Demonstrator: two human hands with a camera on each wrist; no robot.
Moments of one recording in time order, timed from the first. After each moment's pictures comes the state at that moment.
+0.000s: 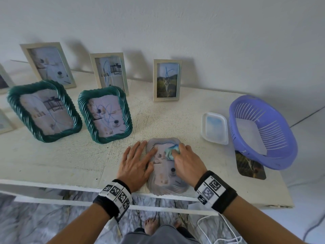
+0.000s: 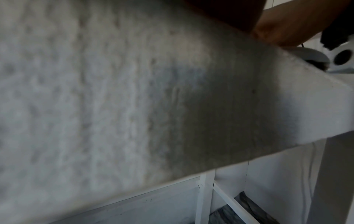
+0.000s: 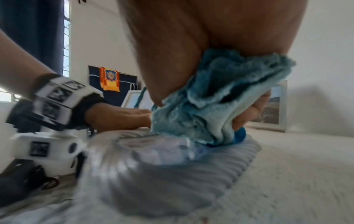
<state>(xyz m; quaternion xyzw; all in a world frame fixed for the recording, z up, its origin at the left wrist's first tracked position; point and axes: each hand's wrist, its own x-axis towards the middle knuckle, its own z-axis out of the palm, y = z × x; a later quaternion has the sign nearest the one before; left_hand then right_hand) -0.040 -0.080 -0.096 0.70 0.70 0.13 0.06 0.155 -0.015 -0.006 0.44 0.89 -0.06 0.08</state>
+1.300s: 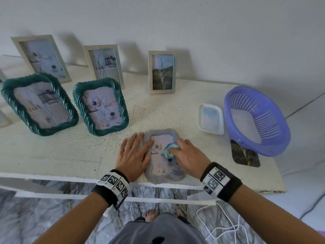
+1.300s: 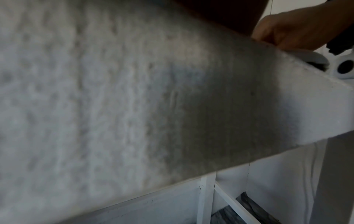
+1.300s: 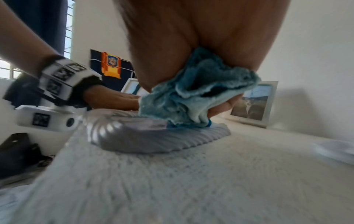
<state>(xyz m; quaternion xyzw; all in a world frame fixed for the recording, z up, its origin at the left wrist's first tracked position) -0.039 -0.080 -0.096 0.71 0.69 0.13 0.07 0.183 -0.020 -0.011 0.37 0.92 -0.12 0.05</state>
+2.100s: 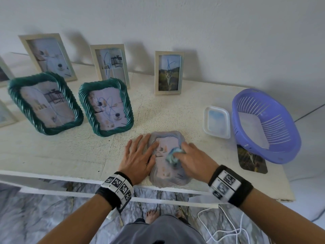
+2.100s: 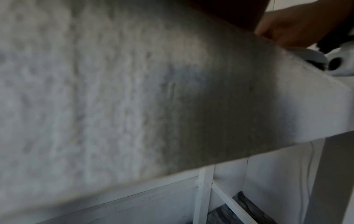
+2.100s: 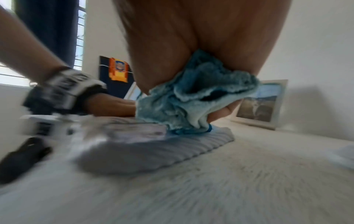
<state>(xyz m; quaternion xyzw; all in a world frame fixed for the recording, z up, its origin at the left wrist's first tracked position) -0.038 -0.080 -0.094 0.71 0.69 0.12 0.08 0.185 -0.010 -0.010 0.33 0.93 -0.14 0.06</state>
